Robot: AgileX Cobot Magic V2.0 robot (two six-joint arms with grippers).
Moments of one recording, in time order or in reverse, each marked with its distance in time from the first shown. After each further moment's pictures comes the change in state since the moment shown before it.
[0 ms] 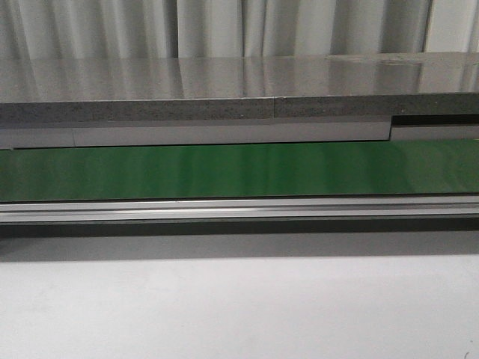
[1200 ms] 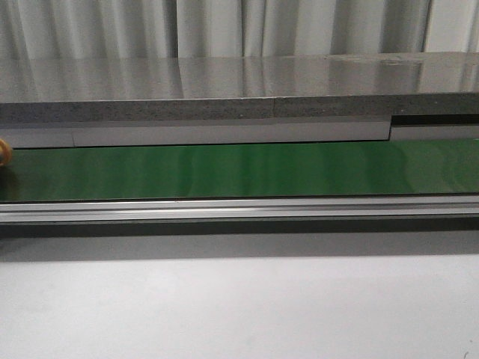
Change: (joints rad) left arm -0.237 0.013 -0.002 -0.032 0.019 0.029; right arm 0.000 0.000 0.000 0.000 0.000 0.000
